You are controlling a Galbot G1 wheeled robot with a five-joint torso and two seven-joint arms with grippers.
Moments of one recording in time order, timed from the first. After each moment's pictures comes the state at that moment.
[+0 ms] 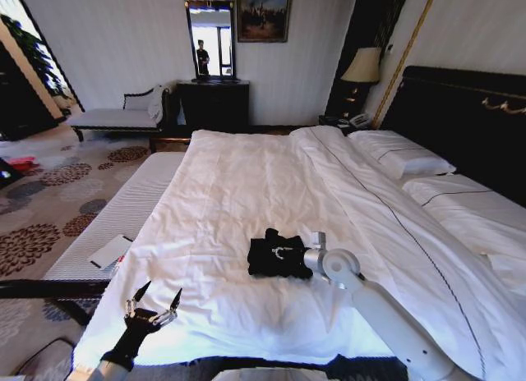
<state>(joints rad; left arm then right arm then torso) 2.19 -1.12 -0.80 -2.26 -0.42 -0.27 0.09 -0.95 0.96 0.10 1.86 1.26 -0.73 0.22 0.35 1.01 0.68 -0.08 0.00</state>
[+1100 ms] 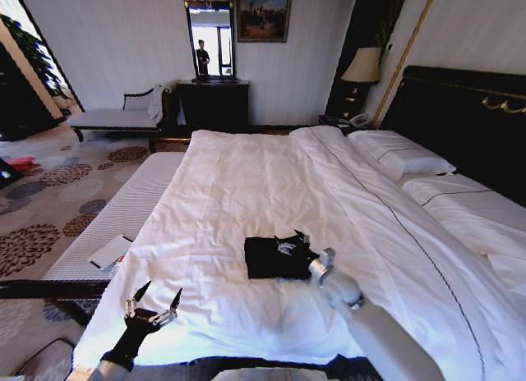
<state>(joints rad) 2.19 -1.12 -0.80 -2.26 -0.42 -0.27 0.09 -1.12 1.08 0.11 1.74 0.48 -0.03 -0.02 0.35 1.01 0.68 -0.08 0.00</state>
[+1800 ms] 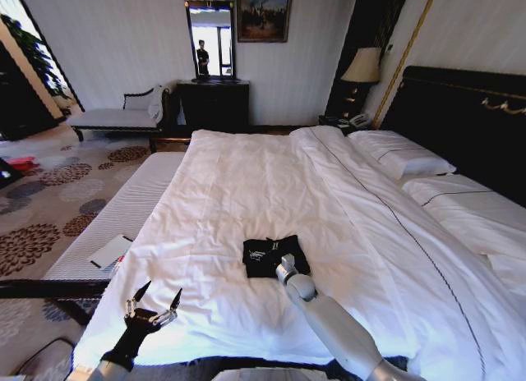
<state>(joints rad) 2.19 -1.12 -0.80 -2.26 -0.42 -0.27 0.09 -0.92 1.21 -0.08 1.43 0.42 0.01 0.01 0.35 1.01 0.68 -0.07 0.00</state>
